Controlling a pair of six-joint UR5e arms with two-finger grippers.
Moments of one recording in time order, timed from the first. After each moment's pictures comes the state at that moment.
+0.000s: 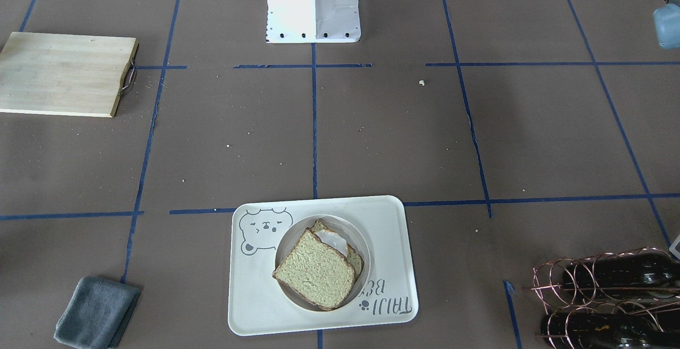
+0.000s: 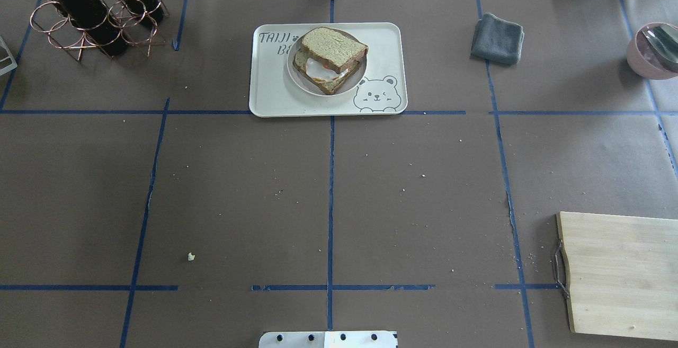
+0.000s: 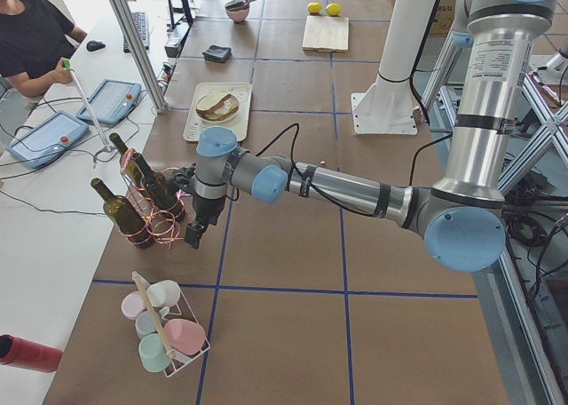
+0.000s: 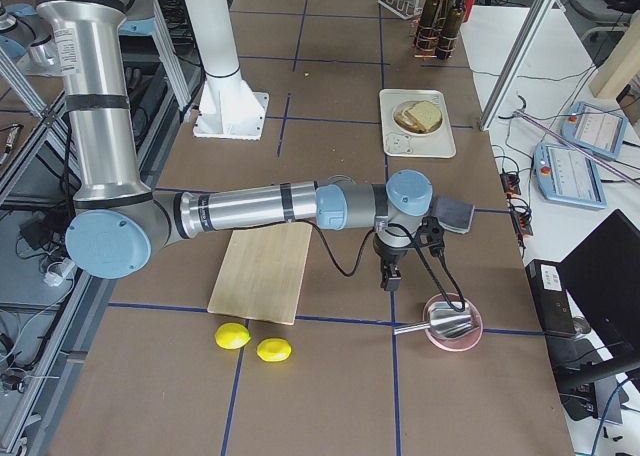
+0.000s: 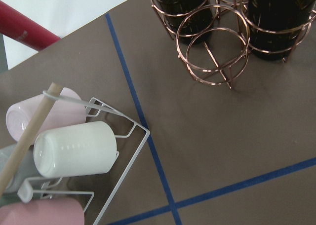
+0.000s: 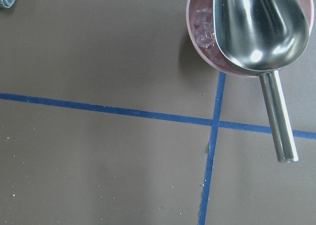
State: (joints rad) left arm -1.43 -1.69 -1.66 -1.71 -2.12 0.00; right arm 1.49 -1.47 1.63 -1.65 2.36 0.00
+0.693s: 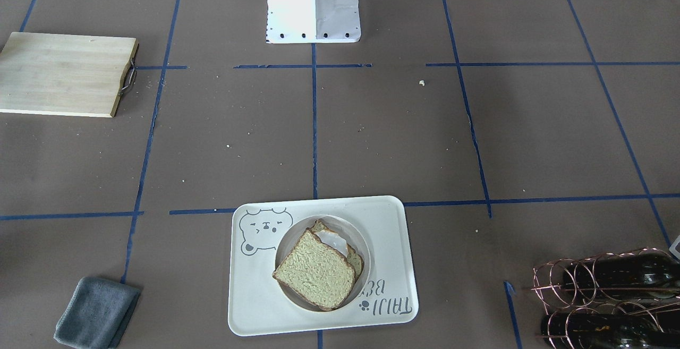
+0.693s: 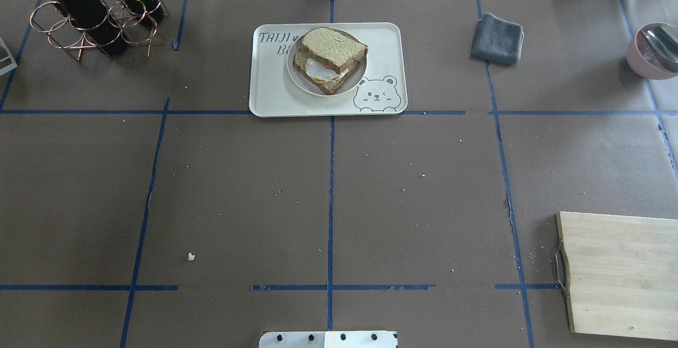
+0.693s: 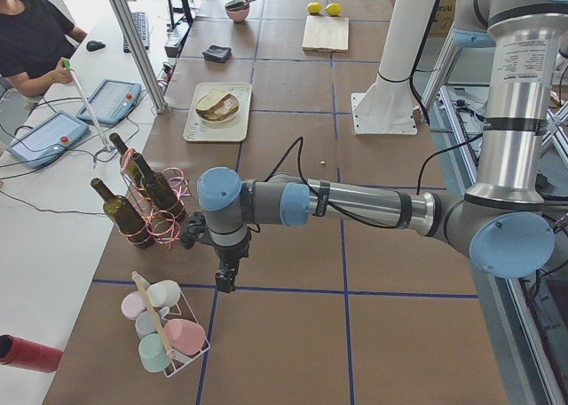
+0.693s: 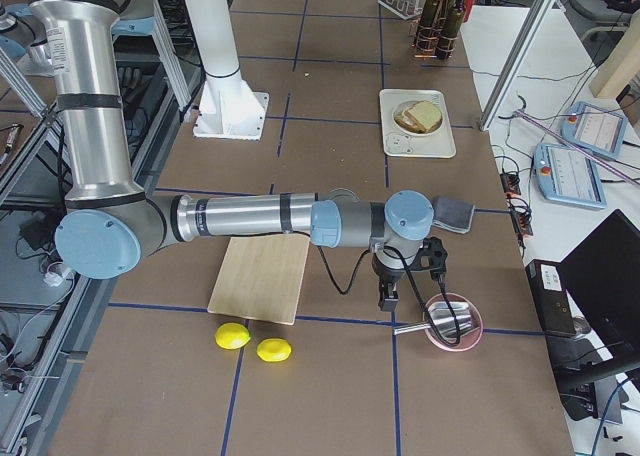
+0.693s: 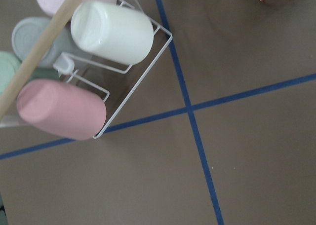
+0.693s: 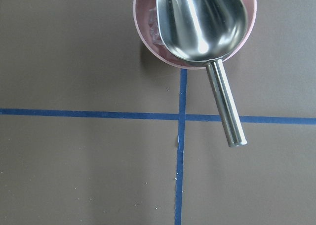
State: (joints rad) left arm -1.59 -1.58 -1.66 -1.46 -2.27 0.23; right arm 1.58 -1.48 1.56 -1.65 2.38 0.00
